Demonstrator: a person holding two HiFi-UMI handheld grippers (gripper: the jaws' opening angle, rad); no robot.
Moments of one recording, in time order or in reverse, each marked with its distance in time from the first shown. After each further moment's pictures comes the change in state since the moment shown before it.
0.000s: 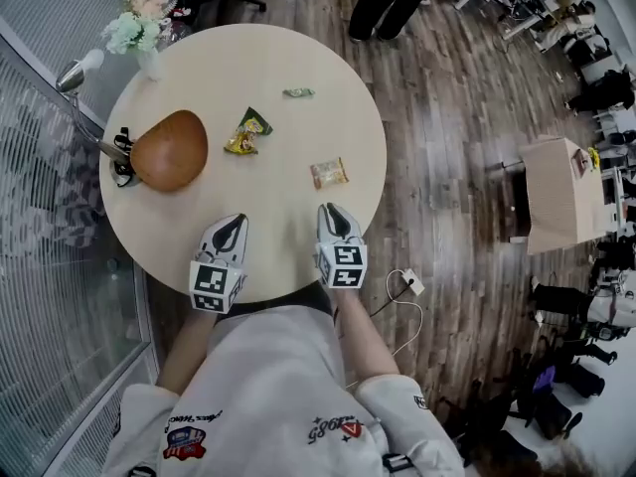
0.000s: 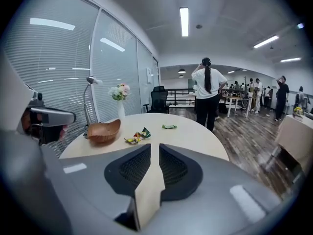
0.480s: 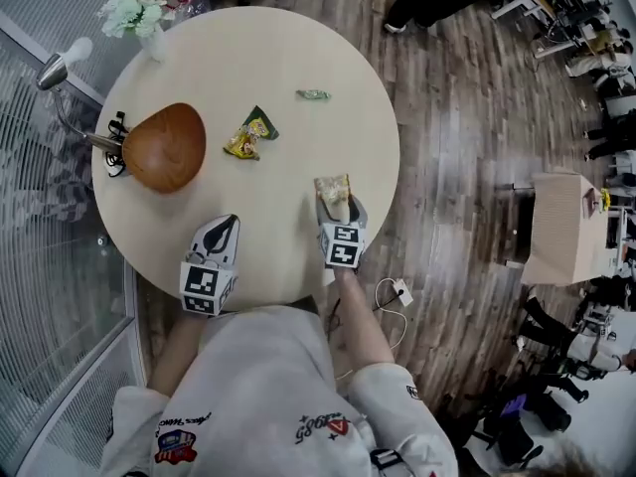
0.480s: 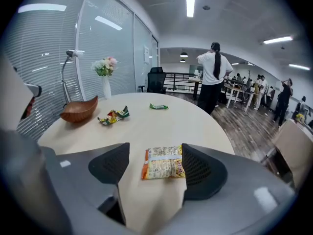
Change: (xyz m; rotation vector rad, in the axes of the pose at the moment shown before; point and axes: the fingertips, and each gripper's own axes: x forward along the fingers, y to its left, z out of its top) left arm 0.049 0.039 -0.021 -0.082 0.092 0.095; right arm 0.123 -0.079 -0.054 -0.044 0.207 -0.045
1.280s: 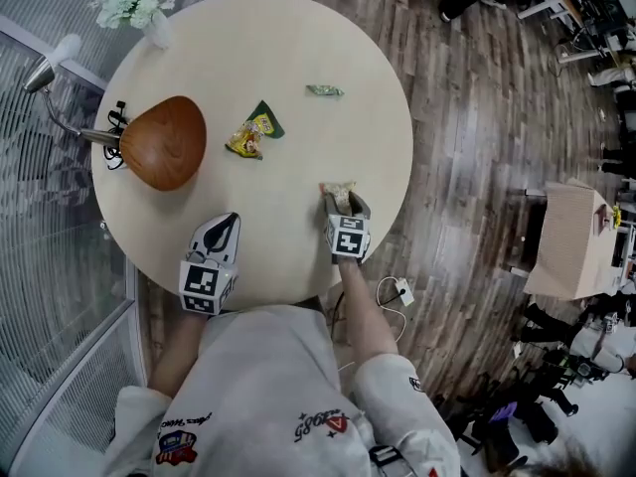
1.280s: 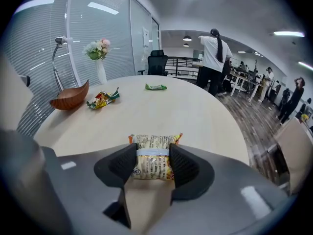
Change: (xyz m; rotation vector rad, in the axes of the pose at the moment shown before) left arm 0.027 0.009 -0.009 -0.035 0.064 0.051; right arm 0.056 -0.024 -0.034 0.000 0.179 0.037
